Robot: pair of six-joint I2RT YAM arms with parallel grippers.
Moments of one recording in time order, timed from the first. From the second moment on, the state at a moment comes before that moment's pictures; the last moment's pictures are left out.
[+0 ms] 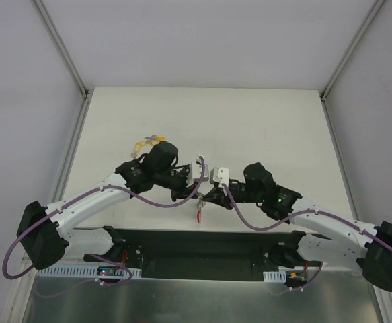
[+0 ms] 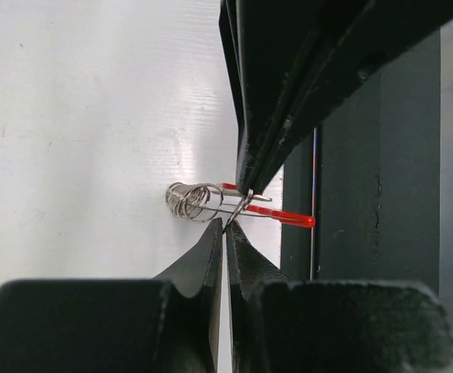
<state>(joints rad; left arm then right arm) -0.81 1.18 0.90 -0.46 0.65 0.37 0.90 0.99 0.58 0.05 -0.53 -0.24</state>
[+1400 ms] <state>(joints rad) -0.84 1.17 0.86 -0.39 0.58 0.35 0.78 0.92 0.64 -0.08 -0.54 -0.16</state>
